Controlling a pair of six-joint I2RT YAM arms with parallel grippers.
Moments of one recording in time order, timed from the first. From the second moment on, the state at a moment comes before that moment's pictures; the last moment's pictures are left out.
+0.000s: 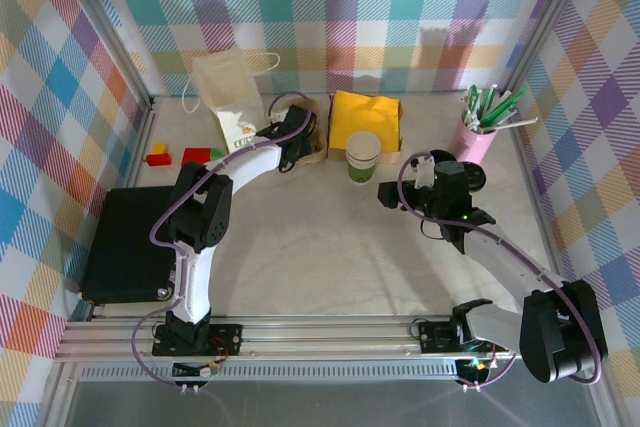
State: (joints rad) left arm -0.48 2.10 1.63 -0.45 -0.35 -0.70; right arm 0.30 1.14 0.60 0.00 -0.35 0.31
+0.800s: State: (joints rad) left arm -0.47 2.10 1.64 -0.45 -0.34 -0.71; right arm 0.30 1.15 0.60 0.00 -0.35 0.30
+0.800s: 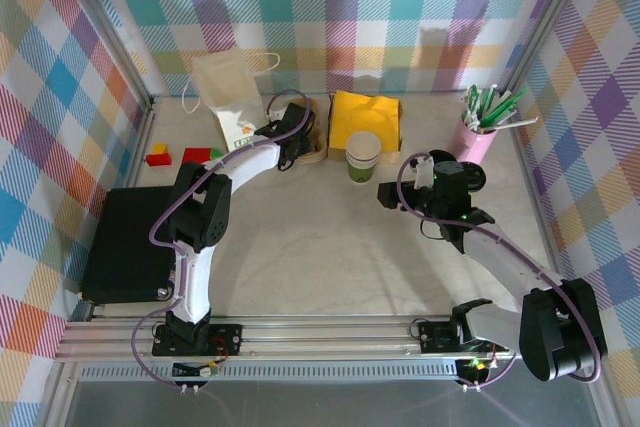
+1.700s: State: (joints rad) left arm -0.47 2.13 1.67 -0.48 -0.33 -0.71; right arm 0.30 1.16 0.60 0.00 -0.35 0.30
